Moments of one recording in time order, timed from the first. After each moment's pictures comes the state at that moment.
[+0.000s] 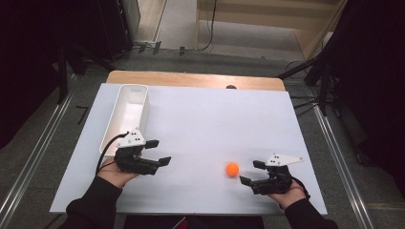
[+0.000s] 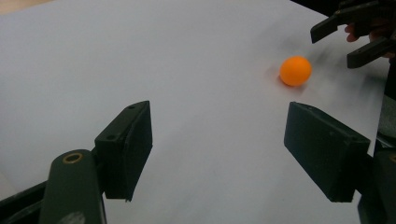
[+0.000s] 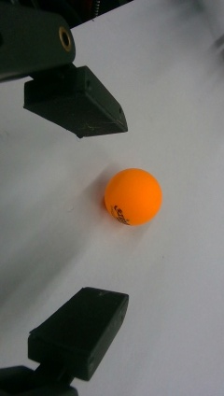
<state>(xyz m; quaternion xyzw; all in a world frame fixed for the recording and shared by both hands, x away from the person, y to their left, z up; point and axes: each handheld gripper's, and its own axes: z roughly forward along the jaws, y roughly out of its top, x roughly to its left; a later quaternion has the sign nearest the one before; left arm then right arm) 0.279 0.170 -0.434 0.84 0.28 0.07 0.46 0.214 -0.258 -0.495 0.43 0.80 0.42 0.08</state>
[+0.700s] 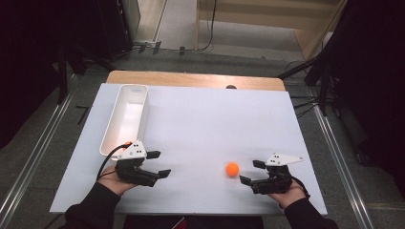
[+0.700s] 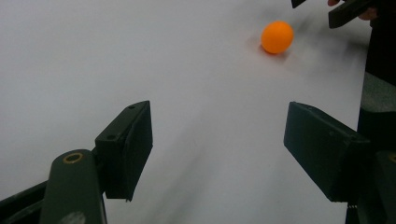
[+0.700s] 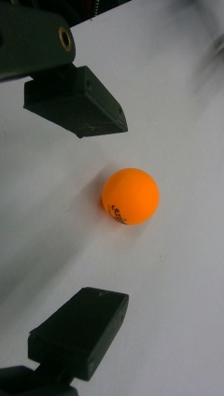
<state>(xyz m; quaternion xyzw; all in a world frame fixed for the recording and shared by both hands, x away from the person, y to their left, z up) 0.264 0.174 -0.458 0.86 0.25 0.04 0.45 0.214 -0.258 -0.494 0.43 0.79 0.42 0.08</state>
